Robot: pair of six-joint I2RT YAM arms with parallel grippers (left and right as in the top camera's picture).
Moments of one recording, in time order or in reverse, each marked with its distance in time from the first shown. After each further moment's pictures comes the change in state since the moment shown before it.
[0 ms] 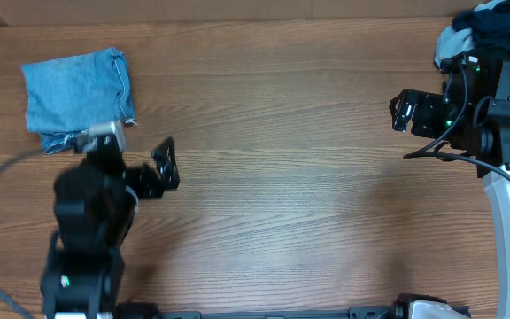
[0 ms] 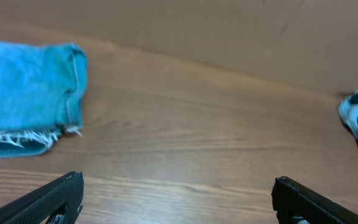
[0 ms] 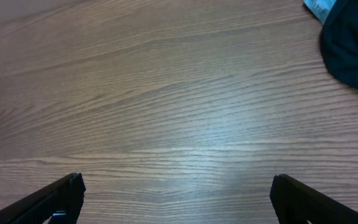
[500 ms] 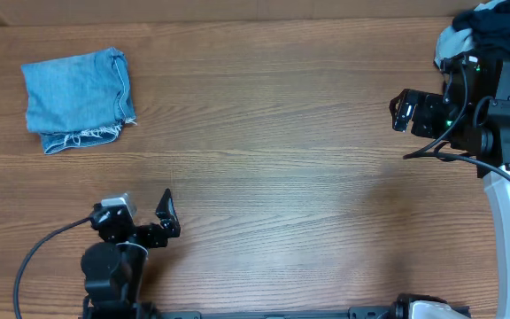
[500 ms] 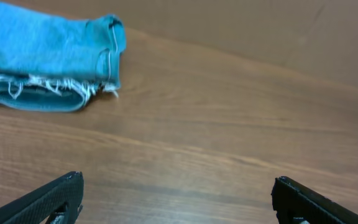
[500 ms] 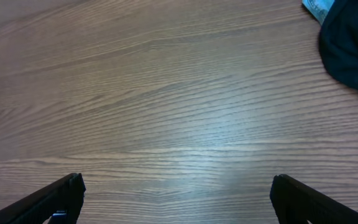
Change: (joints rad) left arm 0.096 -0.557 -0.583 0.132 -0.005 0.056; right arm 0.000 -0.001 0.000 0.000 0.003 0.000
